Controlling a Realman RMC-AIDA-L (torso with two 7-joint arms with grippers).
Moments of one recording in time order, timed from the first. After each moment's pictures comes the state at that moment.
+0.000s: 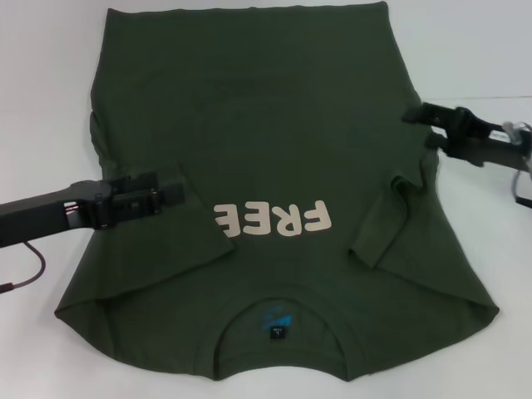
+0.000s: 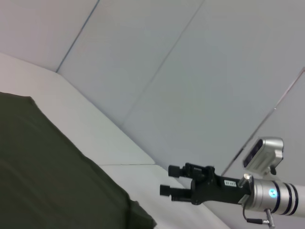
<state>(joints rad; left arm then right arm) -0.54 -2.09 0.40 0.75 2.06 1.72 -1.77 0.67 1.98 -0.70 -0.41 -1.80 -0.98 2.23</state>
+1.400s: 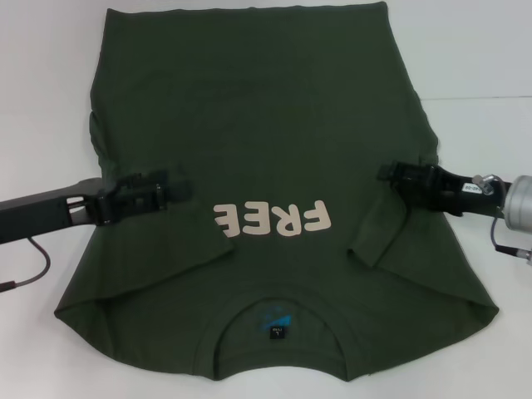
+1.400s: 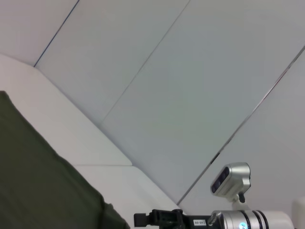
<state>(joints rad) -0.56 -2.09 0.40 0.75 2.05 1.78 -1.82 0.66 2.01 -0.76 -0.37 -1.89 -0.96 2.23</state>
